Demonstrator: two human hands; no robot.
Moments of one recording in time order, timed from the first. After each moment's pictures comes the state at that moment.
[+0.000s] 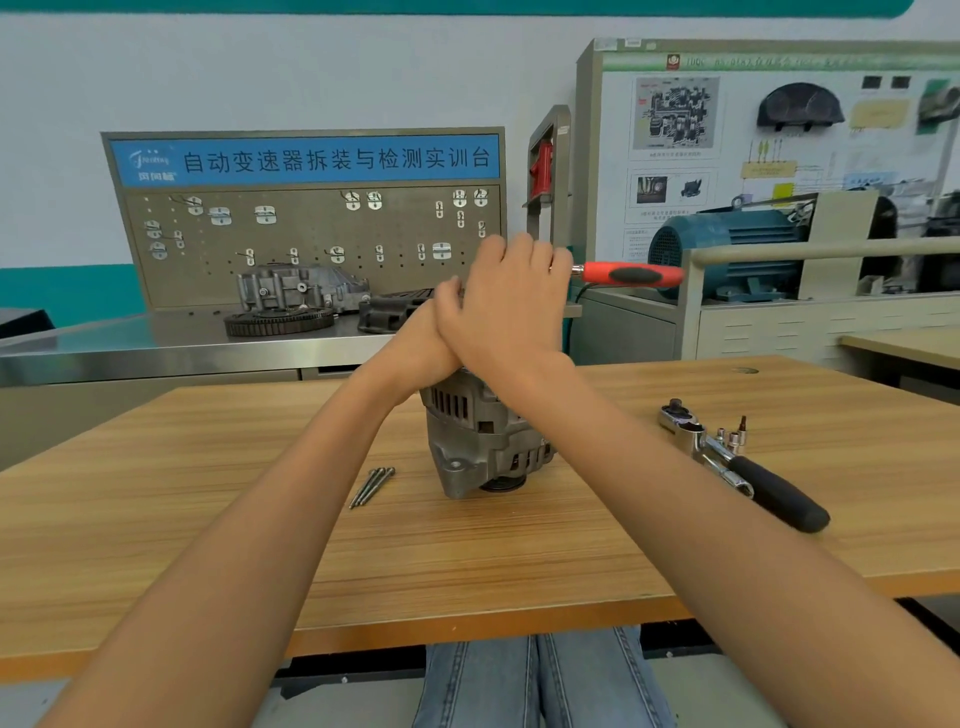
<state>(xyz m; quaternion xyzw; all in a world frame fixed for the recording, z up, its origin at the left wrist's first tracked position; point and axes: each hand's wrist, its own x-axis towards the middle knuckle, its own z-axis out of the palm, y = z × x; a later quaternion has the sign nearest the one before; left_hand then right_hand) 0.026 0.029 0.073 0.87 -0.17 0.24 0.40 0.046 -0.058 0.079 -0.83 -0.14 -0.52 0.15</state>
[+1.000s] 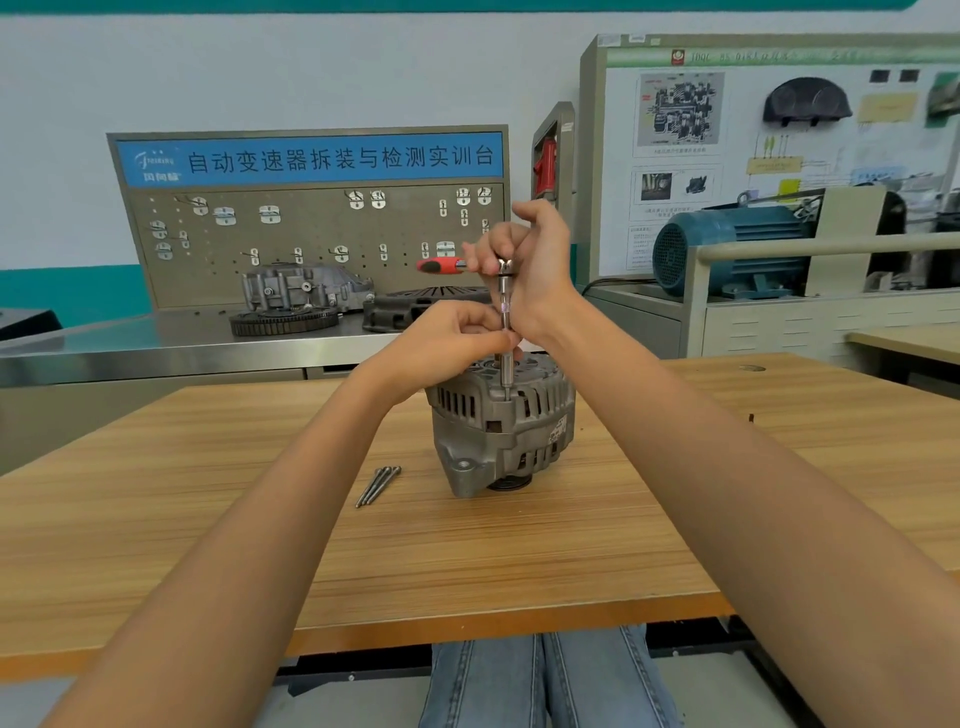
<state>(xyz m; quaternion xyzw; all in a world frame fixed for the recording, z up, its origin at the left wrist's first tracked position) 0.025 0.030 0.072 0.87 -0.17 0.16 0.43 0.072 -0.071 0.110 -0.44 -0.33 0.02 0.83</state>
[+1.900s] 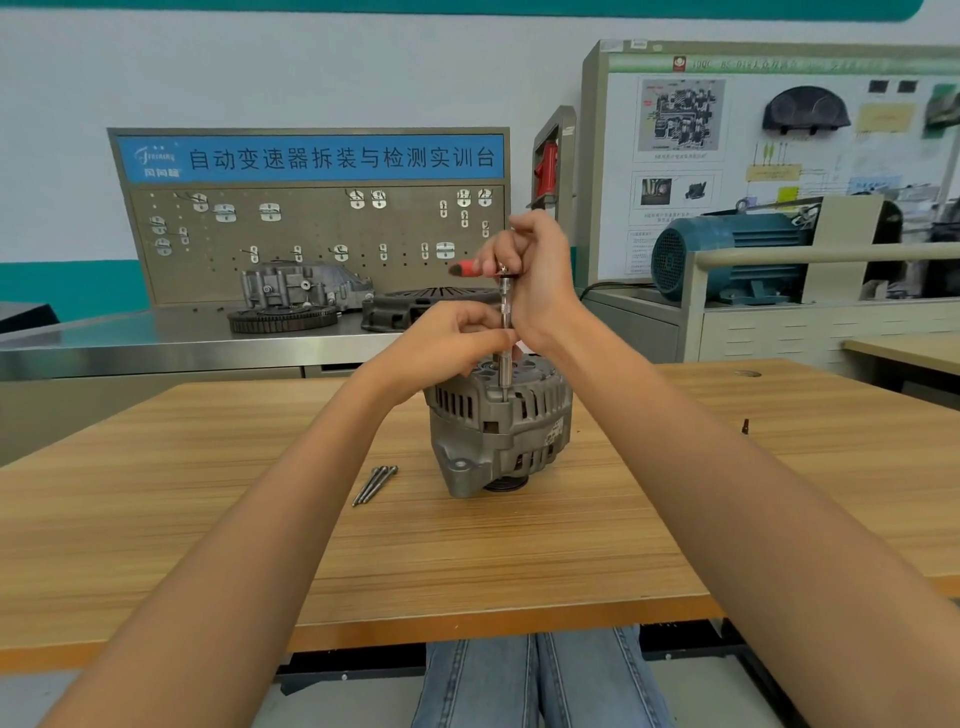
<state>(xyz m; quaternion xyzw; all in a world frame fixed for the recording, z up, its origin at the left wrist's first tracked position) 0.028 0.030 0.070 0.87 -0.16 0.17 0.43 0.064 -0.075 0.105 -0.50 -0.35 -0.04 0.79</state>
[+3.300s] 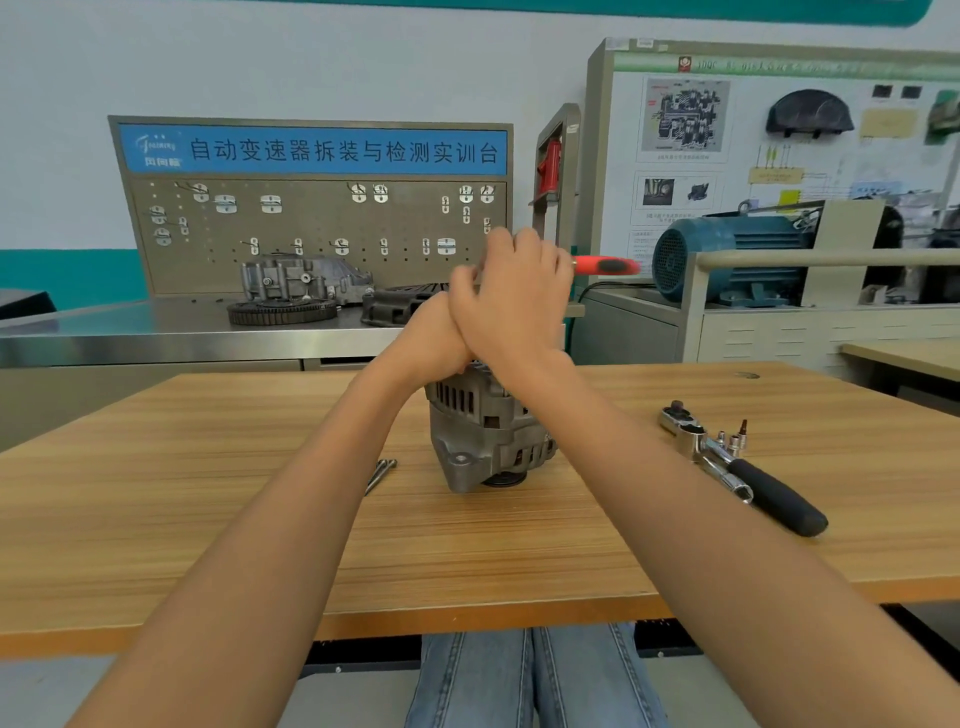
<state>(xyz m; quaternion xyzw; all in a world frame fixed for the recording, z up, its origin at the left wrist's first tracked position) 0.029 0.028 0.071 0.89 -0.12 0.25 0.35 0.057 -0.054 0.080 -0.80 -0.19 -0.49 0.29</state>
